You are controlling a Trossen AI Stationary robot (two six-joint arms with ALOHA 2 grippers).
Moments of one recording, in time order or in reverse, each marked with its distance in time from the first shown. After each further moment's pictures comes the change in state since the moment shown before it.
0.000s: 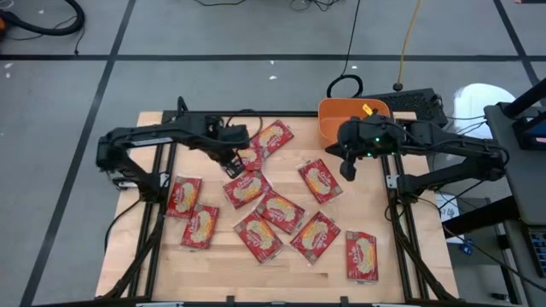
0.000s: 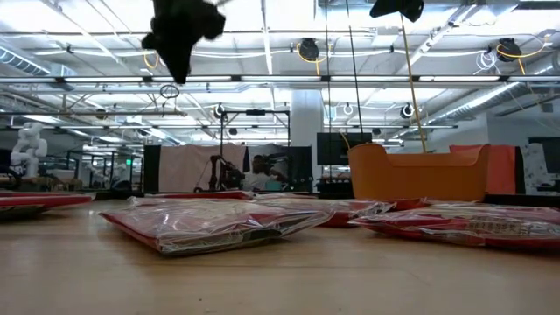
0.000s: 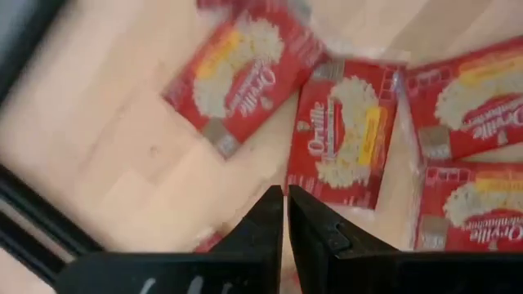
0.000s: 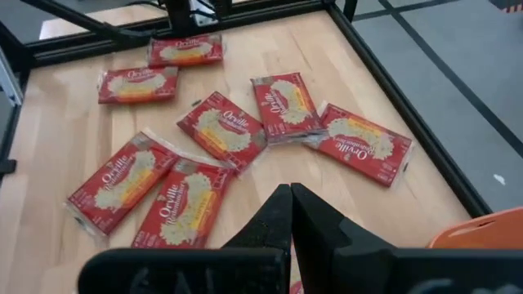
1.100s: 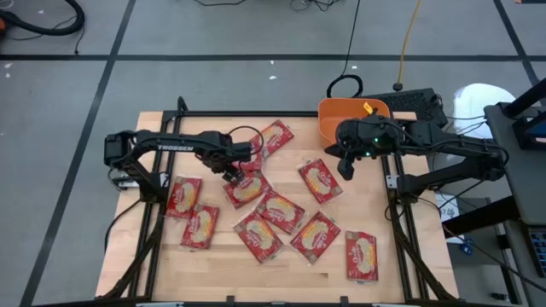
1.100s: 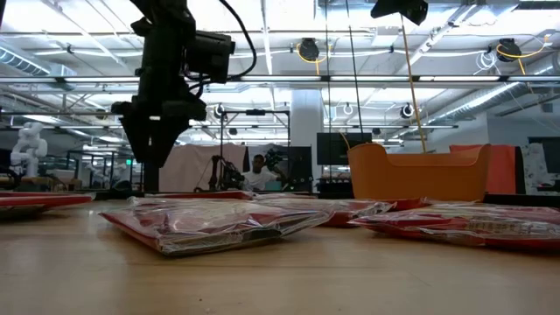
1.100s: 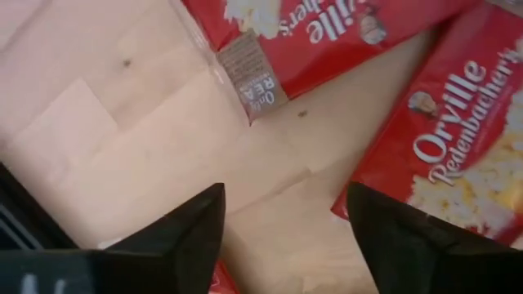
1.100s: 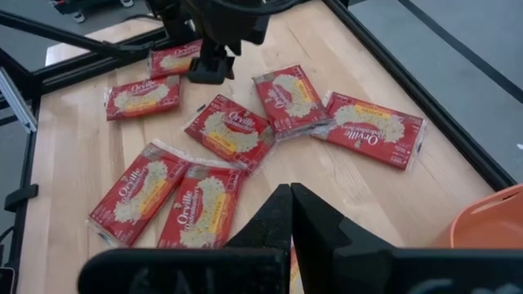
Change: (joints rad) left arm 0.067 0.042 -0.456 0.294 0.023 -0.225; right arm 0.001 0.004 0.000 -0.012 -0.005 0.131
